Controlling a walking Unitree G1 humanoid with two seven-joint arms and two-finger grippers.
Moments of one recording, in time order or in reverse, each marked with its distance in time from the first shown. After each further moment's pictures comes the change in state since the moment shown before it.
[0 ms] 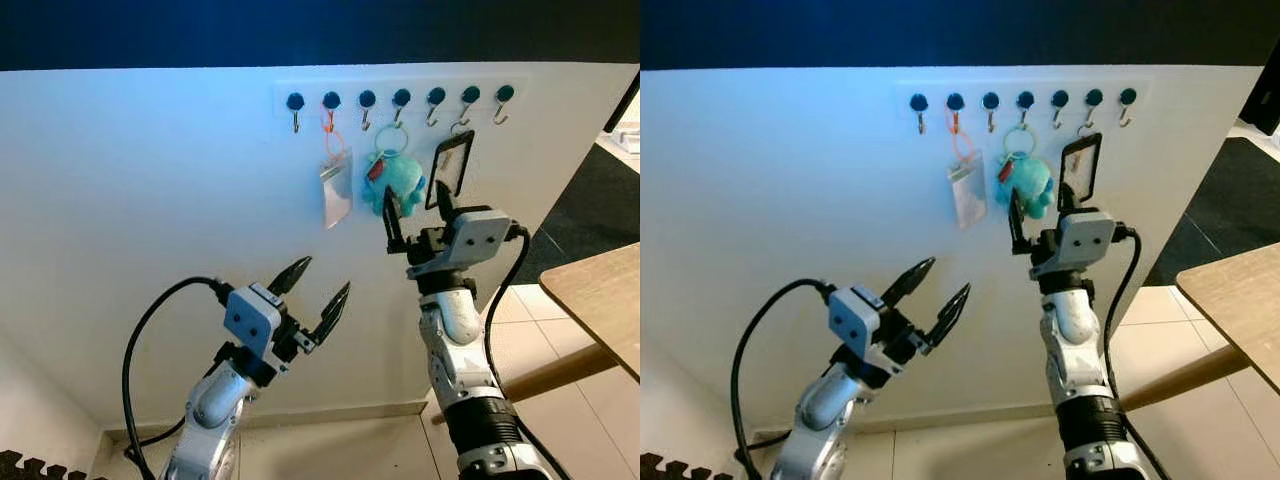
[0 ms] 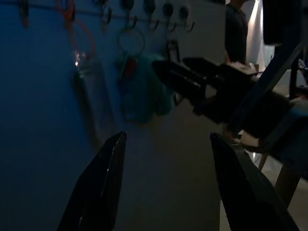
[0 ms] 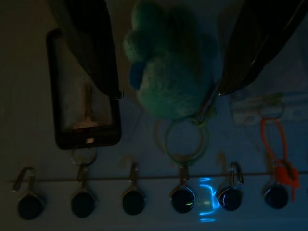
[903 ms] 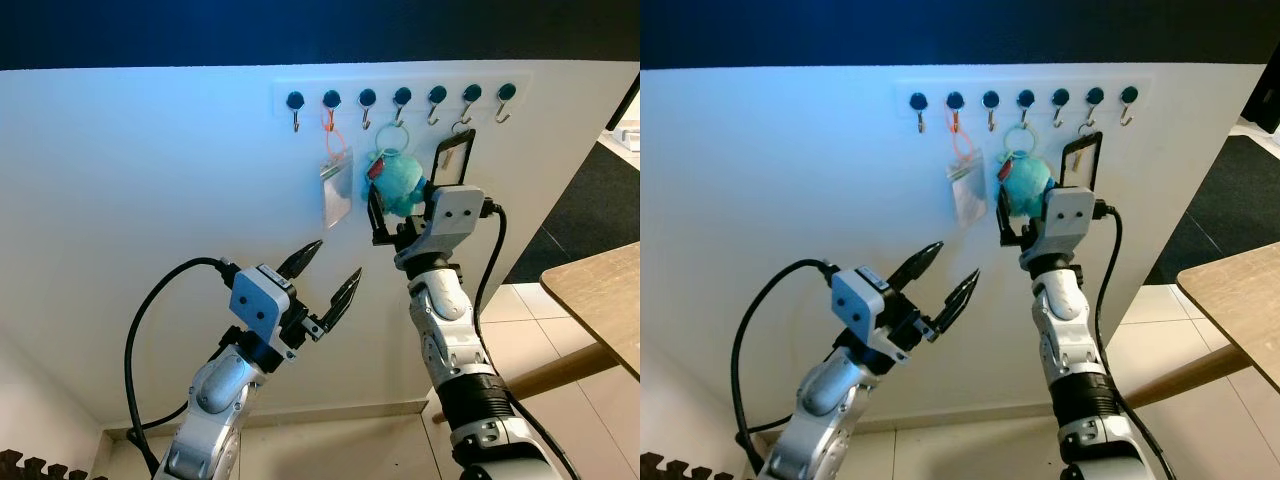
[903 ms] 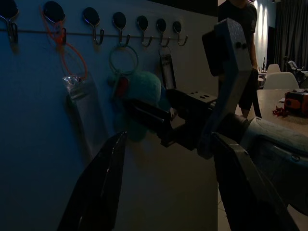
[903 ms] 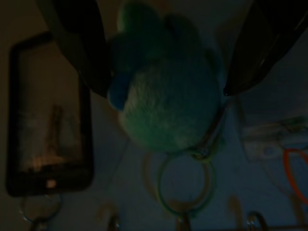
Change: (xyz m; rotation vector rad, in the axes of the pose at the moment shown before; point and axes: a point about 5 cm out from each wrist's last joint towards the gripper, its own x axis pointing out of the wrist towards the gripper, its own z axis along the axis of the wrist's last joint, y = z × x) left arm 0.011 0.001 0.014 0.012 -0.011 -0.018; right arm 0.022 0.010 -0.012 -0.001 0.164 0.040
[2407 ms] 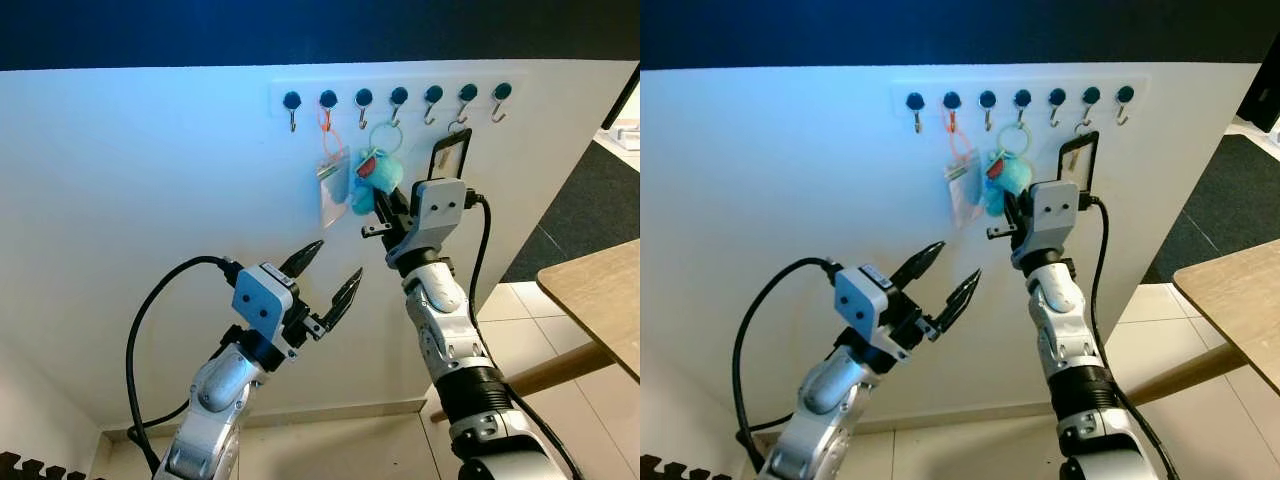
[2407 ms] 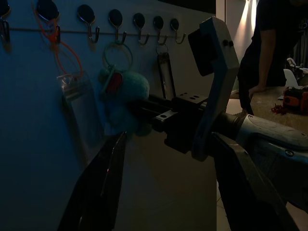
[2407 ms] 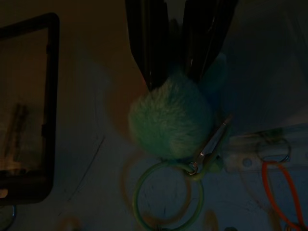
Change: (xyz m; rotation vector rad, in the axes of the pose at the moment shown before) left arm 0.002 0.000 0.000 0.009 0.014 -0.006; right arm 0.004 0.005 -0.003 0.019 0.052 0.058
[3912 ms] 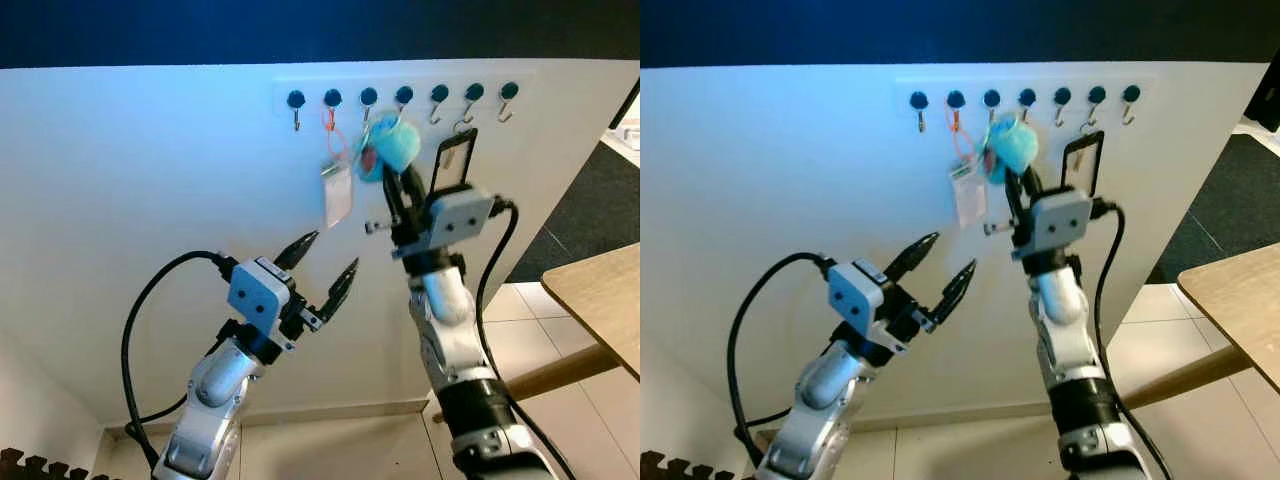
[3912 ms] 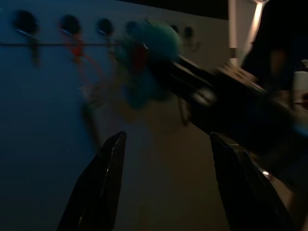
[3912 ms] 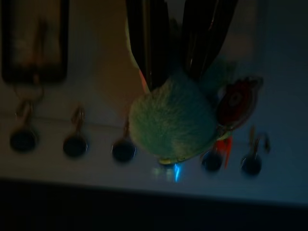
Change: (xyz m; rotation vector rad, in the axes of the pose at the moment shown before) left arm -0.002 0.013 0.006 0.057 -0.034 0.071; right arm -0.028 0.009 0.023 -0.164 -0.306 0.044
